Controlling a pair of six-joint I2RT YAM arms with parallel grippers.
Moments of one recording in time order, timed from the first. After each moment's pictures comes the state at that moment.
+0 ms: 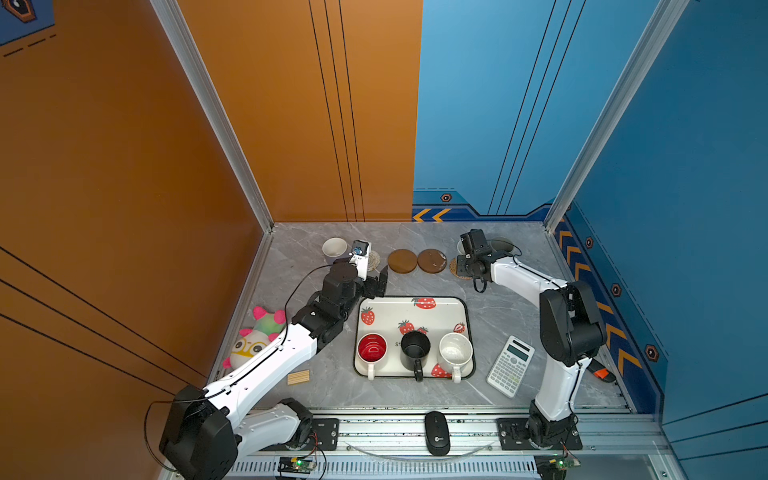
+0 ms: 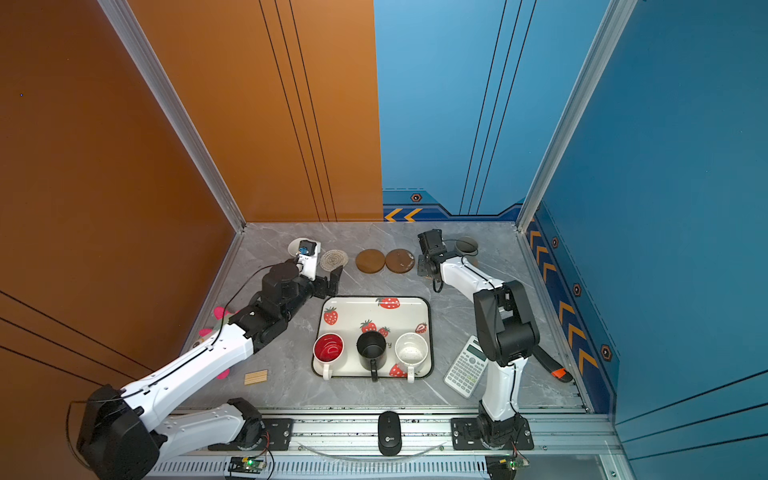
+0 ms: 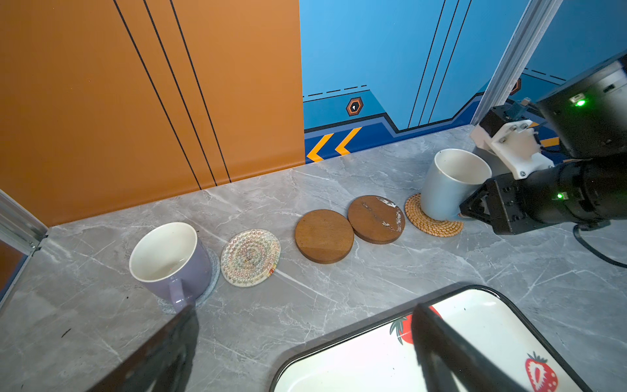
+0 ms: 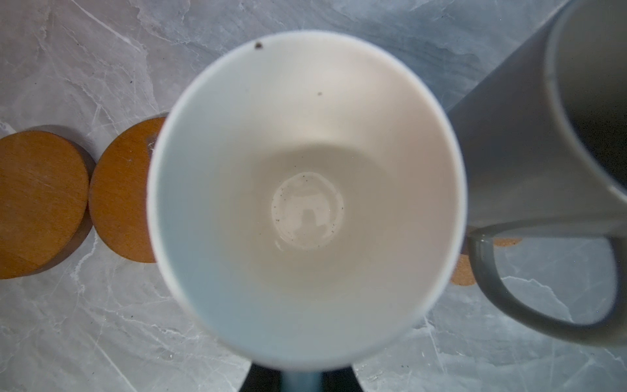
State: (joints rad) left arm -0.56 1.15 0.83 0.03 -0.25 -0.07; right arm 0.33 1.90 1.37 -0.41 0.25 0.36
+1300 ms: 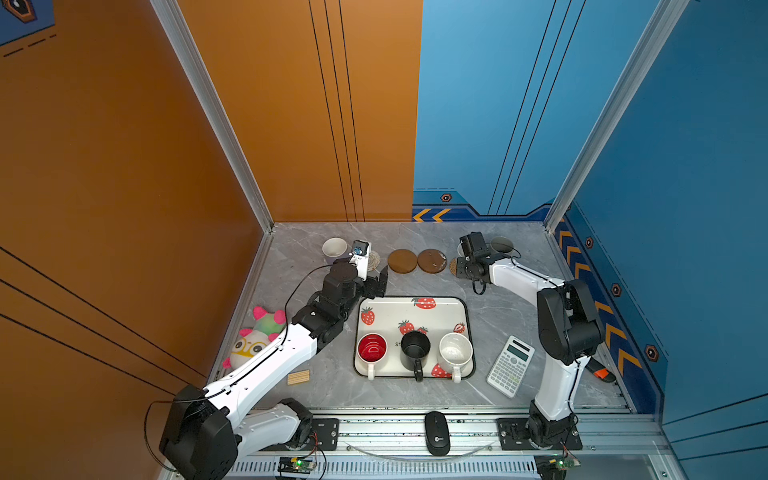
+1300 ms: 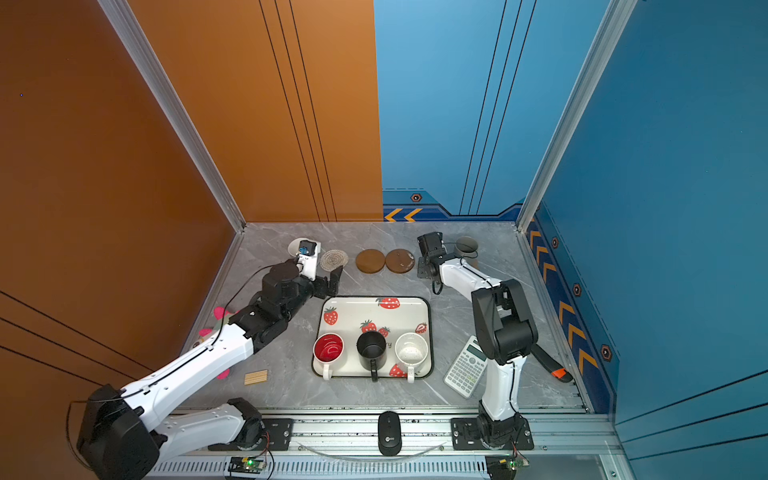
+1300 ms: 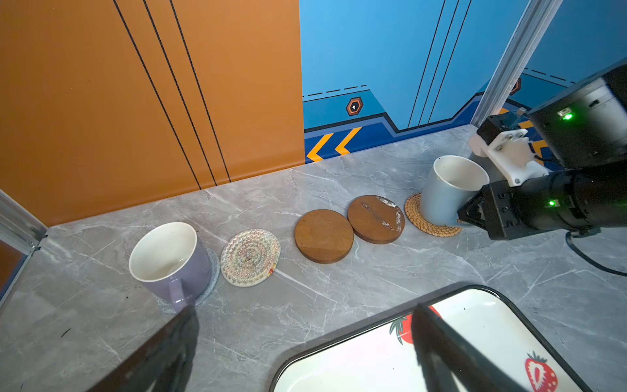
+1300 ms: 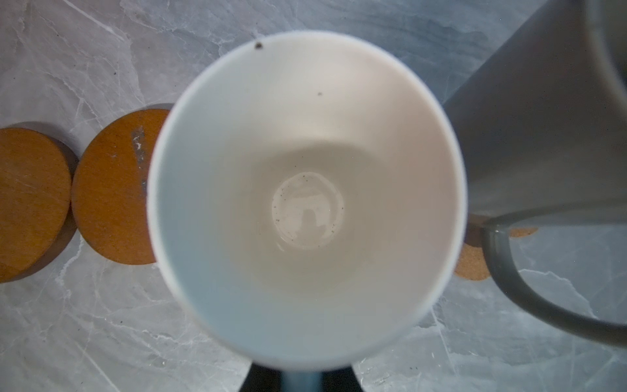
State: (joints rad) left arm -0.56 1.15 0.83 0.03 -0.25 -0.07; right arm 0.33 1.91 1.35 -0.39 0.25 0.38
